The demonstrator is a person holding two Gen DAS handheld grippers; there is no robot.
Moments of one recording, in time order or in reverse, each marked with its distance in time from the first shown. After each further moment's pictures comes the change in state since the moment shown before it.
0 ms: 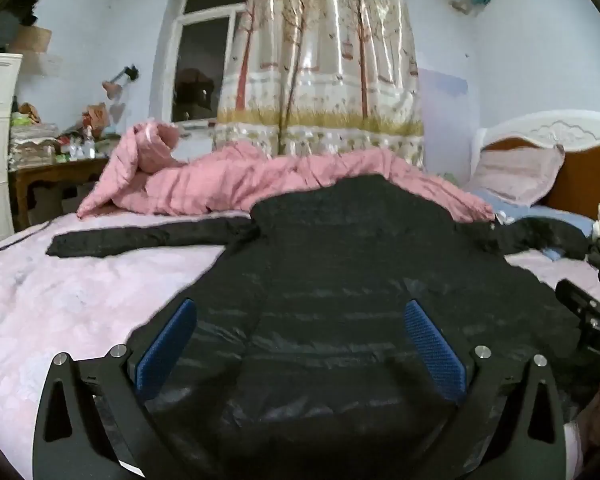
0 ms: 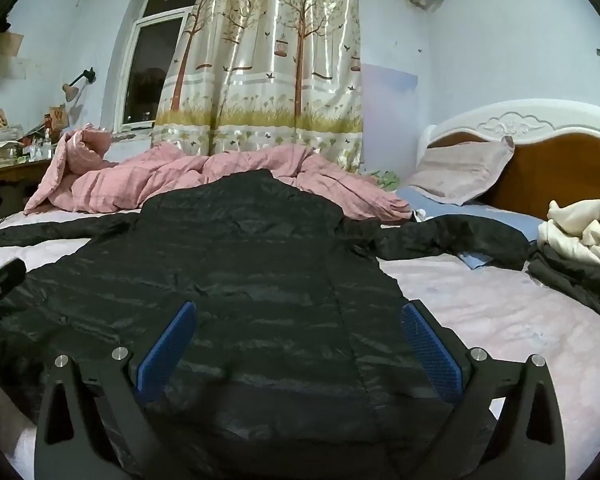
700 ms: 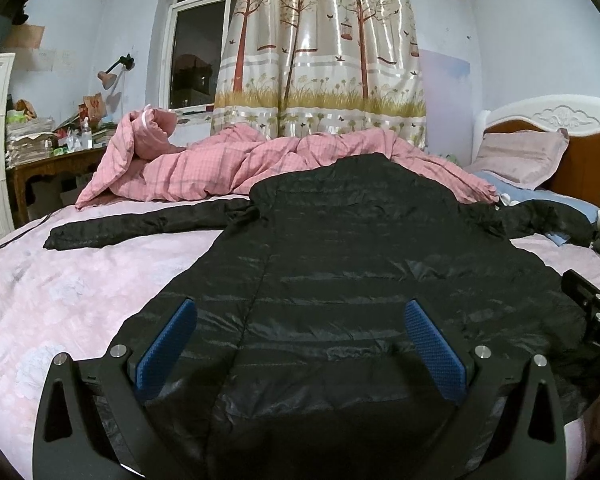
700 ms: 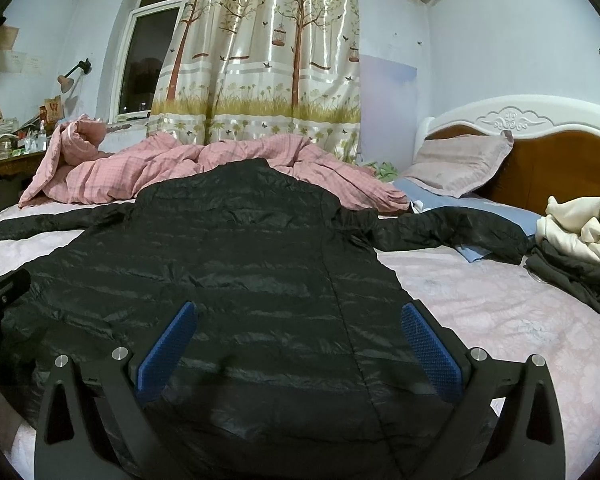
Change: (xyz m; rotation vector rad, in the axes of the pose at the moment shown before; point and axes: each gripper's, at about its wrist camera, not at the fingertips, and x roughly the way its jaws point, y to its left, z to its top) left arm 0.008 -0.001 0.001 0.010 0.052 0.013; right arm 0.008 0.002 -0.001 -0.005 0.035 -0.017
